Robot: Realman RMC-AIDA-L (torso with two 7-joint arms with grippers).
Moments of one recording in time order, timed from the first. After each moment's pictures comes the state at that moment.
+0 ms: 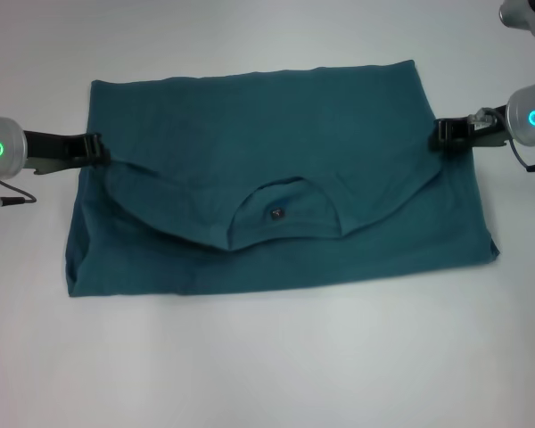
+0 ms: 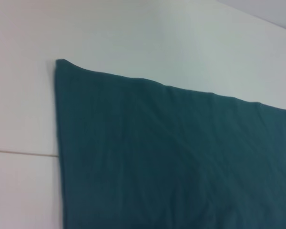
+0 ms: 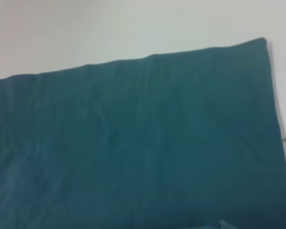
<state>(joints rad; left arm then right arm) -0.91 -1.95 0.76 0.51 2.41 0.86 -2.51 0.91 1.92 -0.89 -0.52 -2.54 -0.82 2.65</state>
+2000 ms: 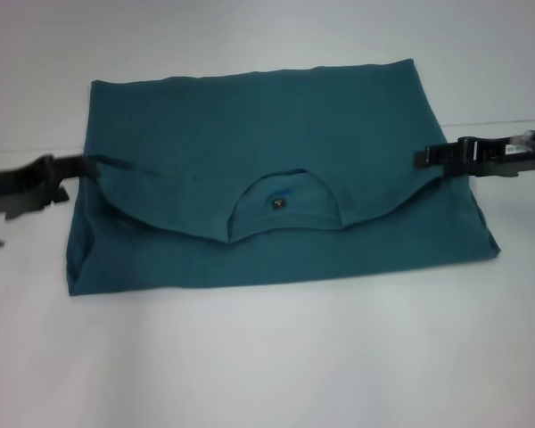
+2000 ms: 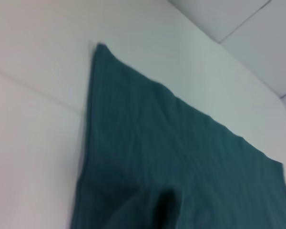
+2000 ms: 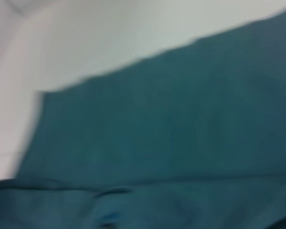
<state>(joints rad) -0.63 -2.06 0.74 0.84 2.23 1.04 -2.64 0.72 1.92 -0.76 -0.69 -2.27 -1.13 2.45</state>
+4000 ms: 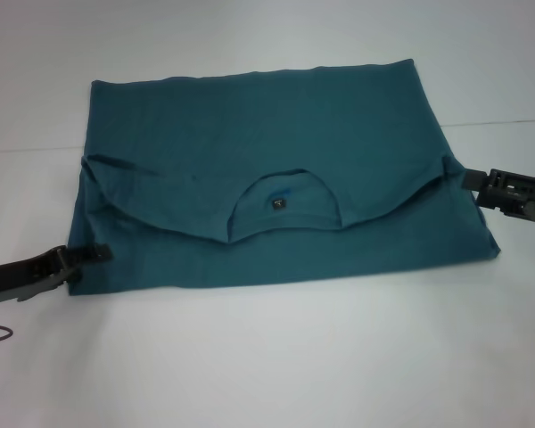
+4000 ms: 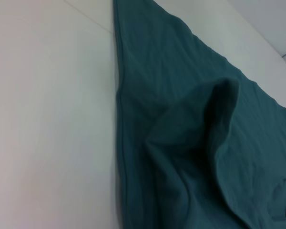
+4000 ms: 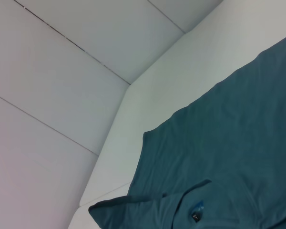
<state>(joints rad) -0.54 -2.04 0.73 0.58 2.07 1.02 -2.29 0.47 1.92 -0.58 -0.58 -1.87 -1.44 2.14</state>
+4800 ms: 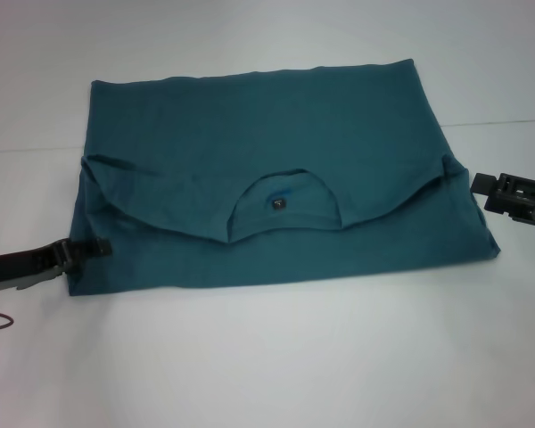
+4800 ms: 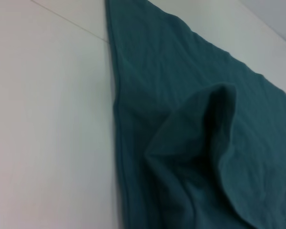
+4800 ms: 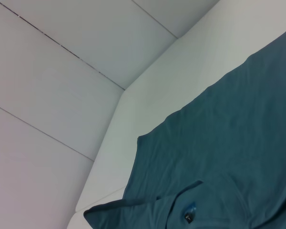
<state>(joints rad) -0.59 -2.04 0.74 0.57 2.13 0.98 -2.29 0.45 1.92 -0.57 -0.58 -1.86 -1.44 2.14</state>
